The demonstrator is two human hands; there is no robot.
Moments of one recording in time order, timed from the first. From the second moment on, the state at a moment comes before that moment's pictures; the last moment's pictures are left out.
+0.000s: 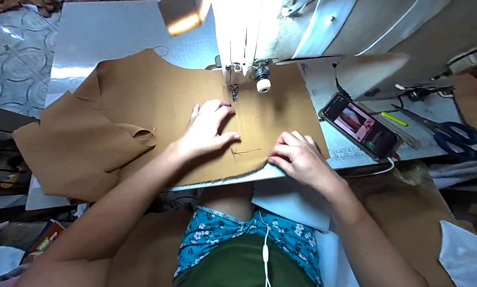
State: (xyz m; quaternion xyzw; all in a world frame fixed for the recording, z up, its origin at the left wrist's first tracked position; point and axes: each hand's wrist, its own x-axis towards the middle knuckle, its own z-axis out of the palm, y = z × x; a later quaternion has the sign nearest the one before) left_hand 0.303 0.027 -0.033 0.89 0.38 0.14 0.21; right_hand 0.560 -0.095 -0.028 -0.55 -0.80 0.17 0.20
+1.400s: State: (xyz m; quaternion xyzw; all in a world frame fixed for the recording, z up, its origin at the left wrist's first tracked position) left_hand 0.299 0.020 -0.047 0.89 0.39 0.12 0.19; right_hand 0.546 -0.065 0.019 -0.51 -0.85 0.12 0.10
